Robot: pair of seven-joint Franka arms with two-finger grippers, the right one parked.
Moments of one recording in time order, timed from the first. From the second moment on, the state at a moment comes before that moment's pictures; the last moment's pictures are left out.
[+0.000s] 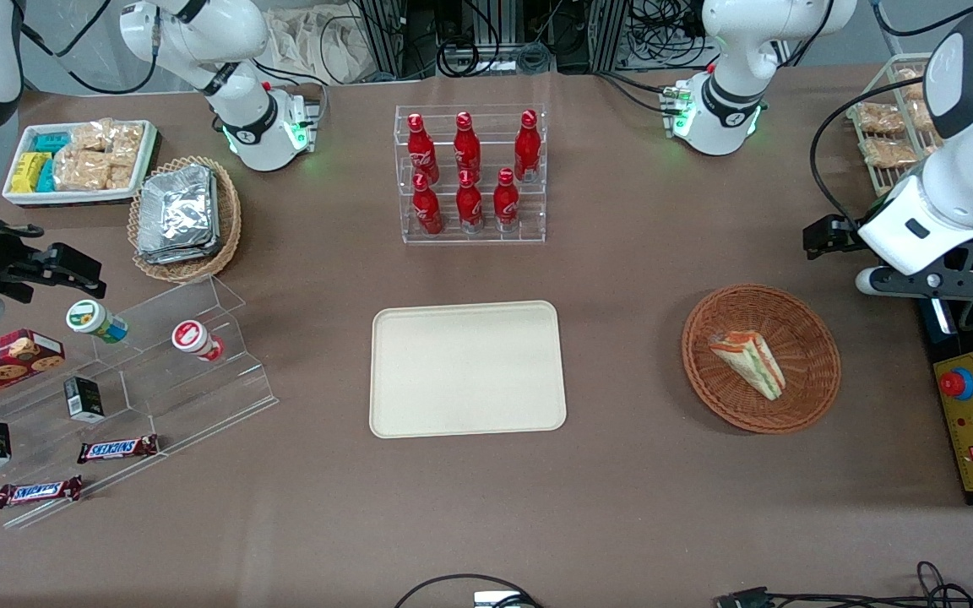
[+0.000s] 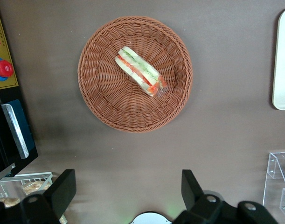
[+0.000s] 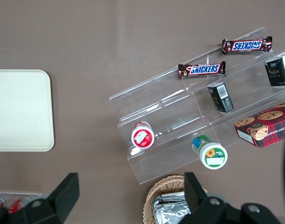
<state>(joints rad) -0.01 0.03 -0.10 -1.67 0.06 1.54 -0.01</state>
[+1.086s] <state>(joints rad) -0.01 0.05 -0.10 -1.68 0.04 1.54 -0.19</state>
